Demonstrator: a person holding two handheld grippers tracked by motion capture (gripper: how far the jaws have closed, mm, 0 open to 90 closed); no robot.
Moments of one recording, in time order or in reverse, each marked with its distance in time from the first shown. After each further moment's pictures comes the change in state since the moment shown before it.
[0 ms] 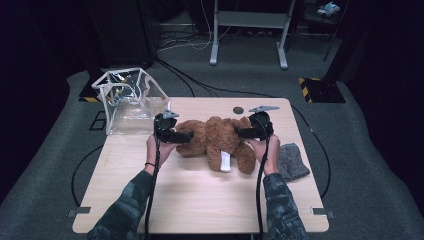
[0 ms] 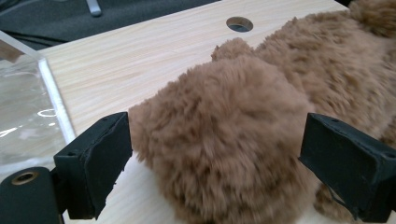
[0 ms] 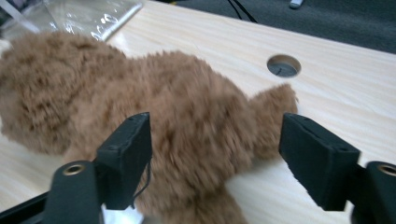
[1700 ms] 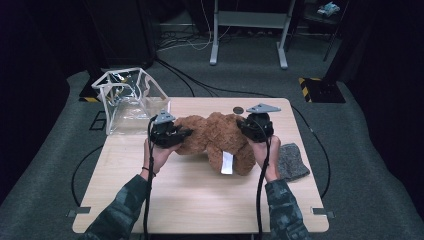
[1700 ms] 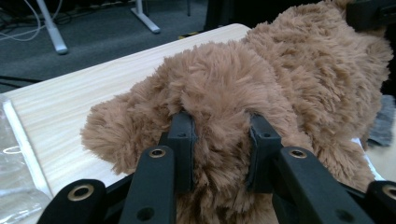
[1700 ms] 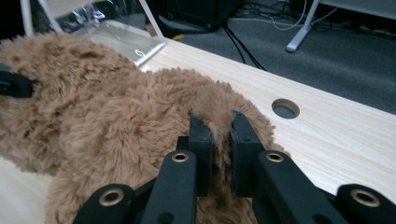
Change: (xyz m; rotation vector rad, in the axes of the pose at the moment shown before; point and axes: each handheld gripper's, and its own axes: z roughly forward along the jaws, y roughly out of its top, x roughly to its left) left arm -0.022 -0.002 -0.055 -0.144 -0.155 0.049; right arm 0.035 0.010 -0.052 -0.134 0.009 -0.087
